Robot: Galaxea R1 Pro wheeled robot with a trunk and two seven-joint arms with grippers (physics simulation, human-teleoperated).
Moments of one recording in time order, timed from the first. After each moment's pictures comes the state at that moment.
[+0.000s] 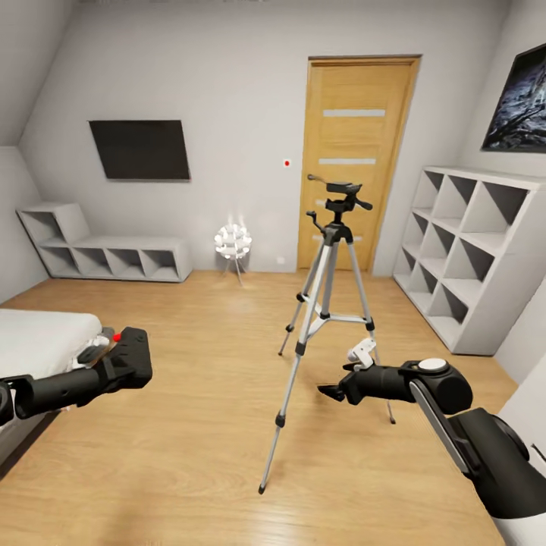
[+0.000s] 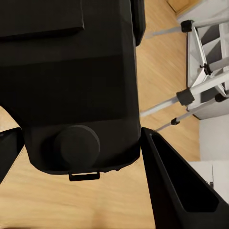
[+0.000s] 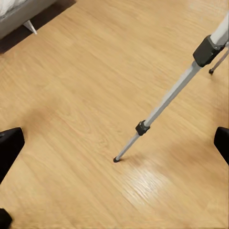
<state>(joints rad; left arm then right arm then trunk) -0.37 0.49 0.16 -1.61 1.52 1.04 0.45 -0.53 -0.29 0.25 -1.61 -0.06 0.96 0.69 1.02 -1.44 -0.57</state>
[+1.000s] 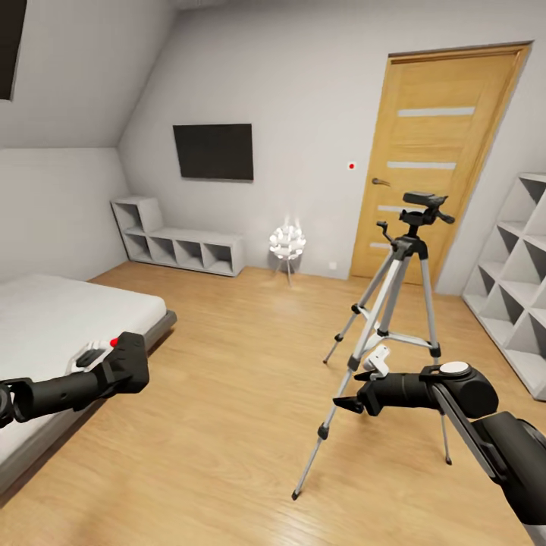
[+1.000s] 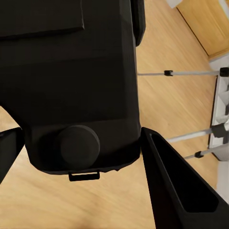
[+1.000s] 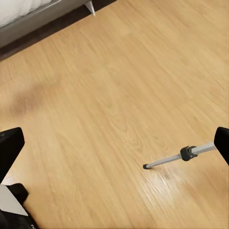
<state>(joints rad) -0.36 0.49 0.16 -1.60 1.52 1.04 0.49 -0.51 -0.39 0.23 -1.60 -0.05 0.95 0.86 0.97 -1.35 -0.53</state>
